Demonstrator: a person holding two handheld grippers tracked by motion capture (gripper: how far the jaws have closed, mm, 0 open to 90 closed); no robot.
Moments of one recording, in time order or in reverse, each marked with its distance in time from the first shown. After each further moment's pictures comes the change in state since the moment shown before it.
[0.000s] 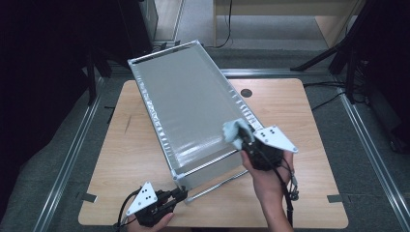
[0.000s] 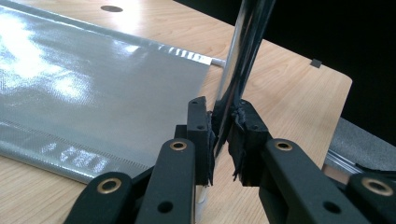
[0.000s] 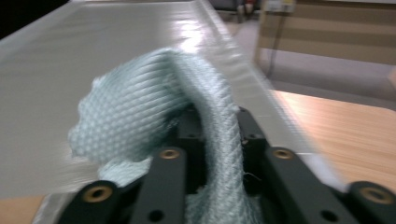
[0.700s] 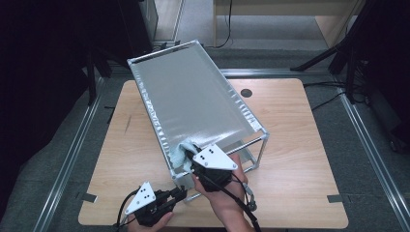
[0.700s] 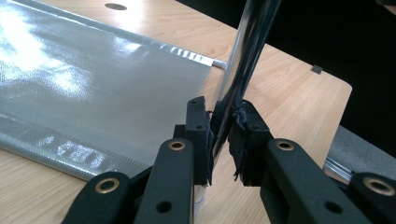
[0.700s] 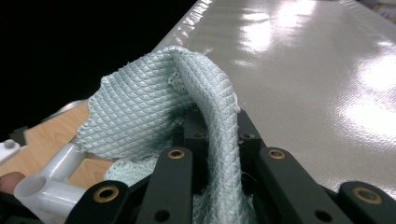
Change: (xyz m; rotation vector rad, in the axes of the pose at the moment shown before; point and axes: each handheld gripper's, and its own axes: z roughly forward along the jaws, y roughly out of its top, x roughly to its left) left arm 0.002 -0.002 -0.001 -0.010 0.005 -0.037; right arm 0.117 -0.007 0.000 0.045 0.304 -0.162
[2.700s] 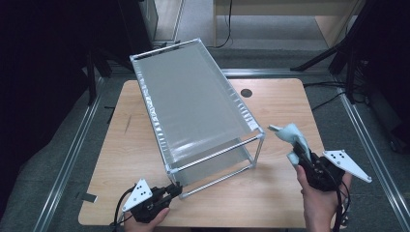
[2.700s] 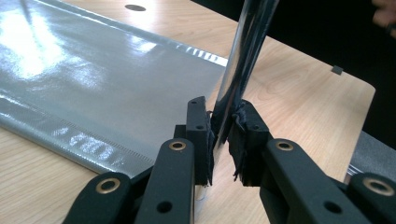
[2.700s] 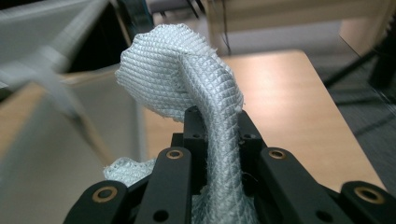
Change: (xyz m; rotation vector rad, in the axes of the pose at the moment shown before) left arm 0.013 0.000 -0.005 -0.003 0.064 0.001; right arm -0.189 -0.096 -0.116 -0.076 -0.419 0.383
